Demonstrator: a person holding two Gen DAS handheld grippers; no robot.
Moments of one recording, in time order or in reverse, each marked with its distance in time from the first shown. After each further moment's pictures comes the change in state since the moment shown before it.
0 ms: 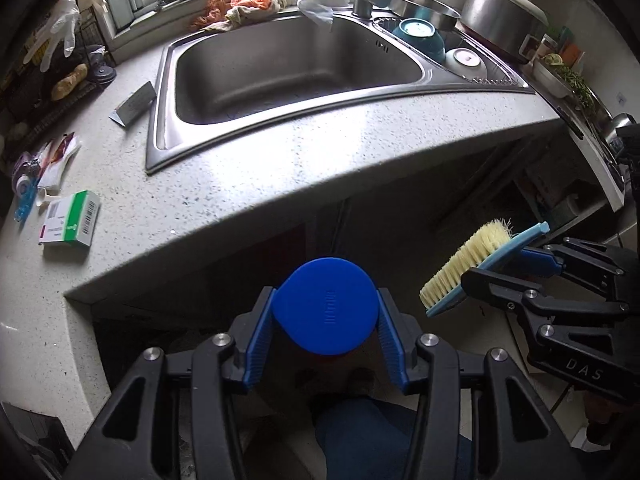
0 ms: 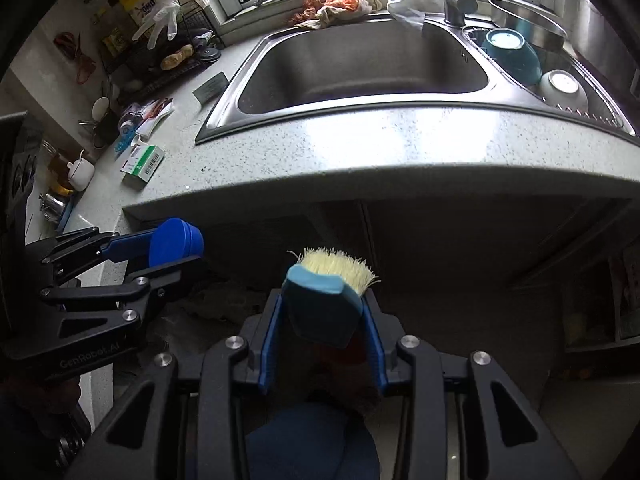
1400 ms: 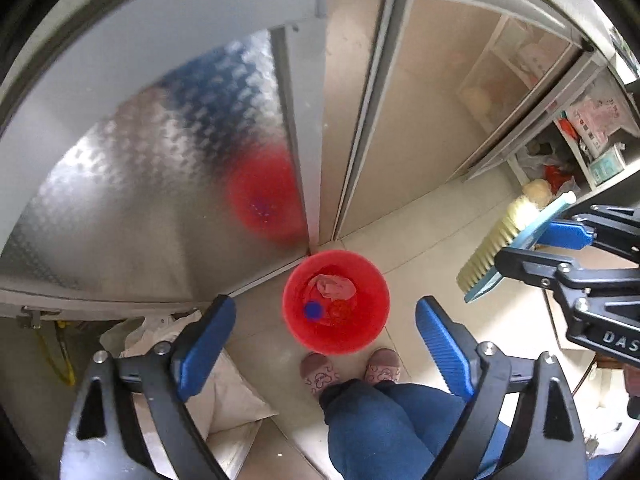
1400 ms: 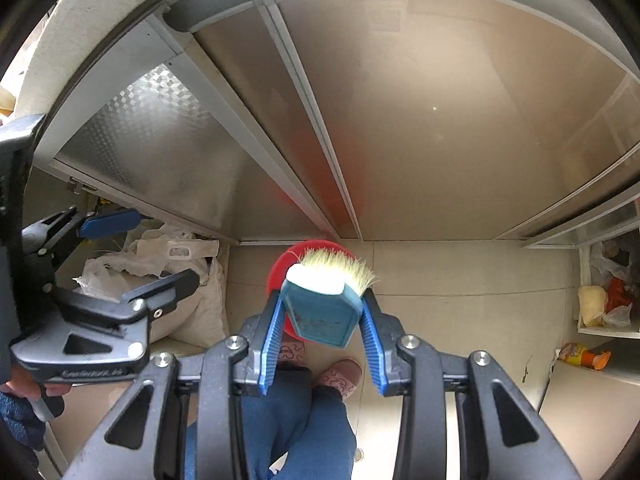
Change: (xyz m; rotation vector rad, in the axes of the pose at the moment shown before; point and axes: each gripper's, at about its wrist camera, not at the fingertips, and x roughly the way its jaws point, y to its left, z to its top) left arm 0.208 0.021 -0.058 0.014 0.156 0.007; right arm 0.177 -0.056 -0.037 -0.008 0.195 -0.050
